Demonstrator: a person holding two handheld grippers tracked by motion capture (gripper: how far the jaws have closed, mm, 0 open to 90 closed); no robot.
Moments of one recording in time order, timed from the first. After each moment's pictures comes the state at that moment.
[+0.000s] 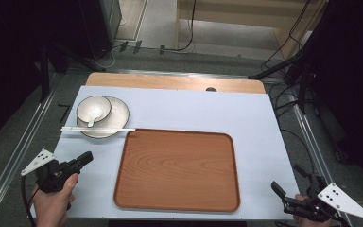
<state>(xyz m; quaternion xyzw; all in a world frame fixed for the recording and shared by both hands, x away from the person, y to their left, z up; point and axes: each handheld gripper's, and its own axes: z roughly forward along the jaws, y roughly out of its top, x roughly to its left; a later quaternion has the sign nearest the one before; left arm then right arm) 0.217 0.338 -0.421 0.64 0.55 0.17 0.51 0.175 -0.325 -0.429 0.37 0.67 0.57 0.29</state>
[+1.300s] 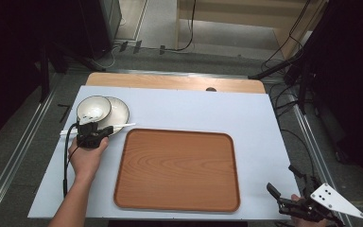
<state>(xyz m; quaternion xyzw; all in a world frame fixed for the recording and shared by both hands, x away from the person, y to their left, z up) 0.343 0.295 -0.444 0.68 0.59 0.20 0.37 0.177 -0.319 -0.436 0.36 0.69 0.55 0.29</state>
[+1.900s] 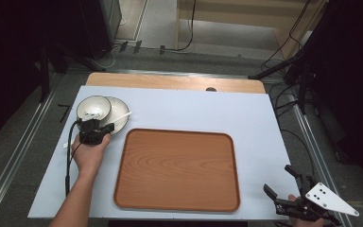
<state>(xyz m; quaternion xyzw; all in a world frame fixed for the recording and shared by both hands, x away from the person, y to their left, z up) 0.355 0.294 -0.448 0.68 0.60 0.21 0.37 0.179 -0.313 -0.440 0.36 0.71 0.54 0.28</state>
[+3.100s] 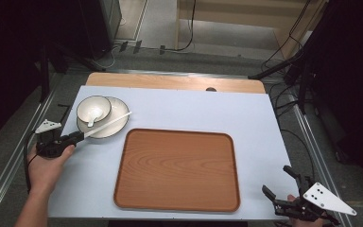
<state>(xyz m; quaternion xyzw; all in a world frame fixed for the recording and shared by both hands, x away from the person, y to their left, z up) 0.301 0.379 -0.419 0.70 0.58 0.21 0.37 0.180 -0.312 -0.441 0.35 0.72 0.53 0.28</state>
